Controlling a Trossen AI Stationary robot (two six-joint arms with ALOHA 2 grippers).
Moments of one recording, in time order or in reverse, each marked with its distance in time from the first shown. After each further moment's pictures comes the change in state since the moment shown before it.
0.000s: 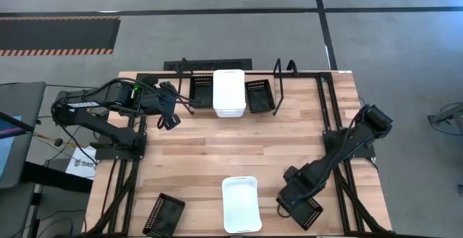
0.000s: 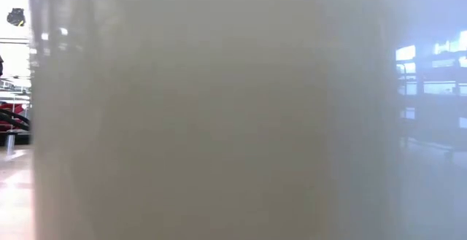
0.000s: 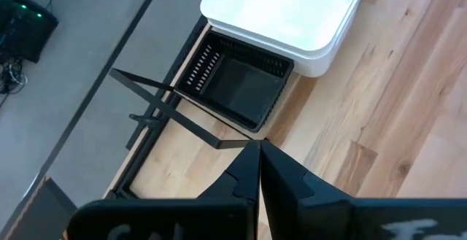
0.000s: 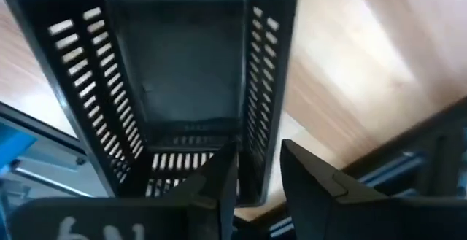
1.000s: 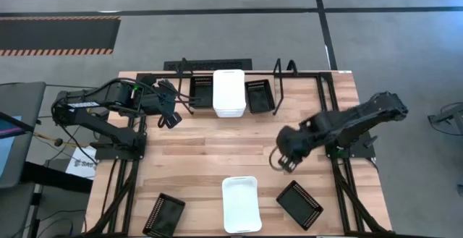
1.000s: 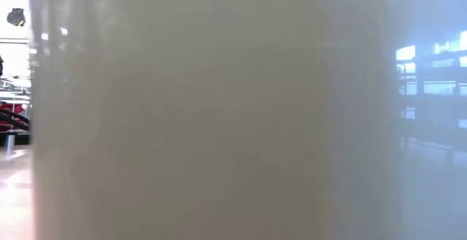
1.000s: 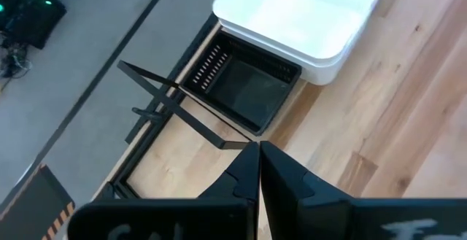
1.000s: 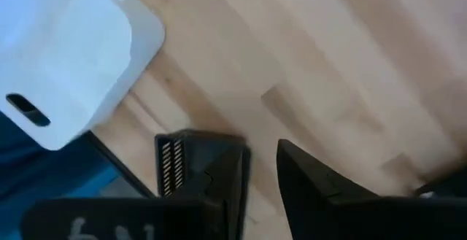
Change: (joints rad) left arm 0.000 0.000 0.000 -0.003 -0.026 -0.075; right arm -0.350 -0.288 0.130 -0.154 0.195 -0.394
